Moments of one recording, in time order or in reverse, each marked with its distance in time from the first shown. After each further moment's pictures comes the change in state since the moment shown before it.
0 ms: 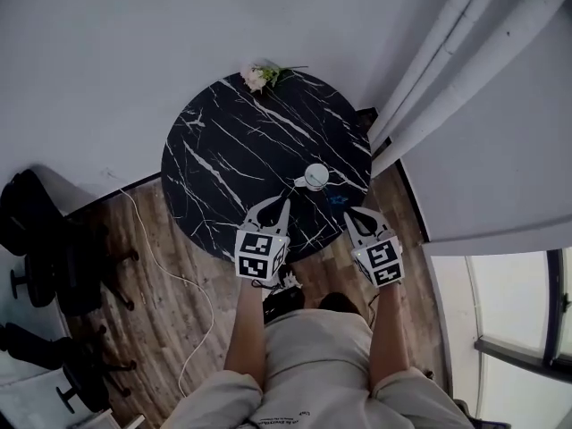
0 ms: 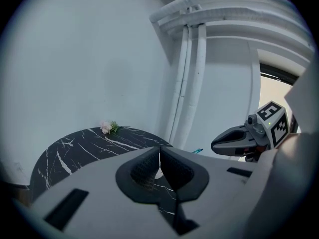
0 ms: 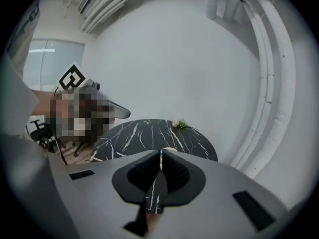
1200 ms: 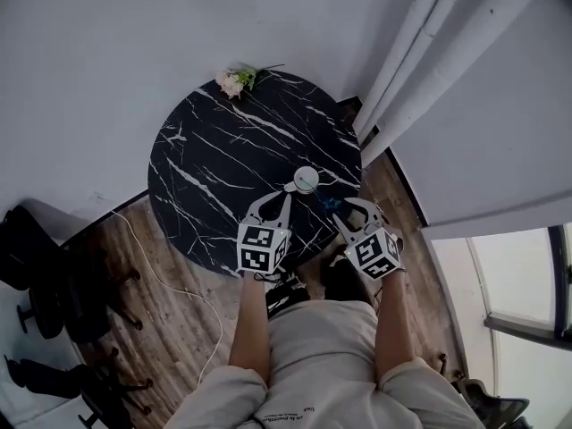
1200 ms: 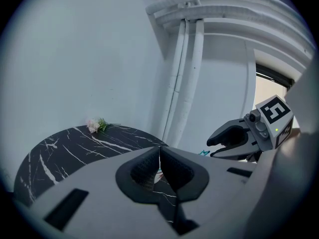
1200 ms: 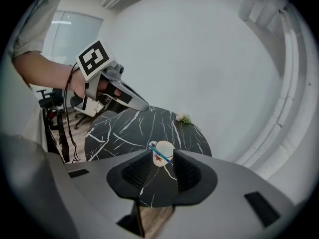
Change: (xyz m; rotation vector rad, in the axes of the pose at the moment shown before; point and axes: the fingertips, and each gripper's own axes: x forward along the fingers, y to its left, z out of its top) left arm 0.055 0.001 0.001 0.025 0.043 -0.106; right arm 0.029 -0.008 -0.007 -0.237 0.123 0.011
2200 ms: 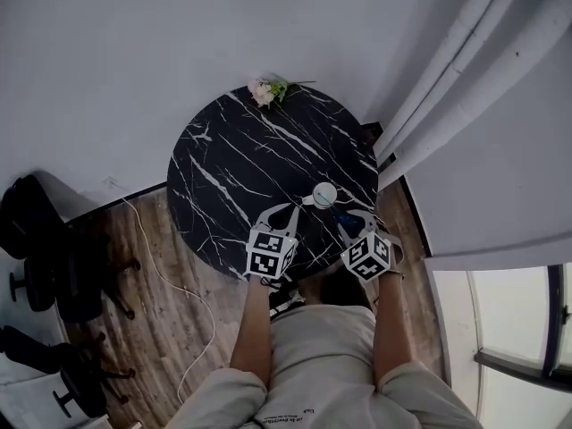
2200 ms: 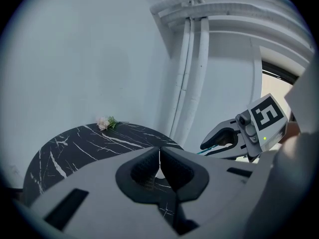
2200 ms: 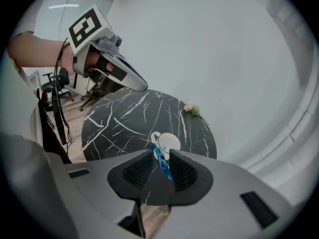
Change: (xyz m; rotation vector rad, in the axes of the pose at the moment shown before) left arm -0.016 0.025 -0.012 -0.015 0.016 0.075; right arm 0.045 0.009 -0.008 -0.134 0.166 0.052
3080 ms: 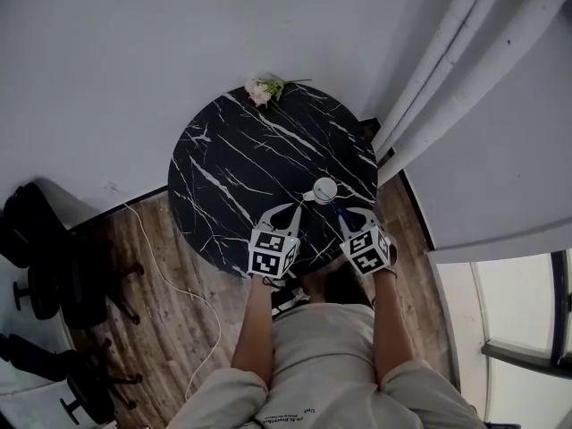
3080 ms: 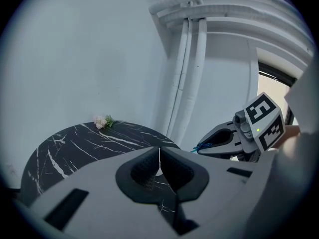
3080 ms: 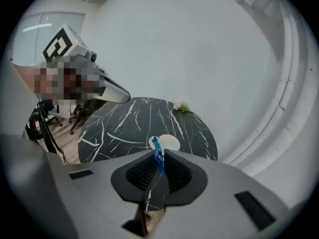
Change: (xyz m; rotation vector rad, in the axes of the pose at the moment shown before) left arm -0.007 -0.010 -0.008 0.002 0.003 -0.034; right arm -0.004 0.001 0.002 0.259 -0.046 -0.060
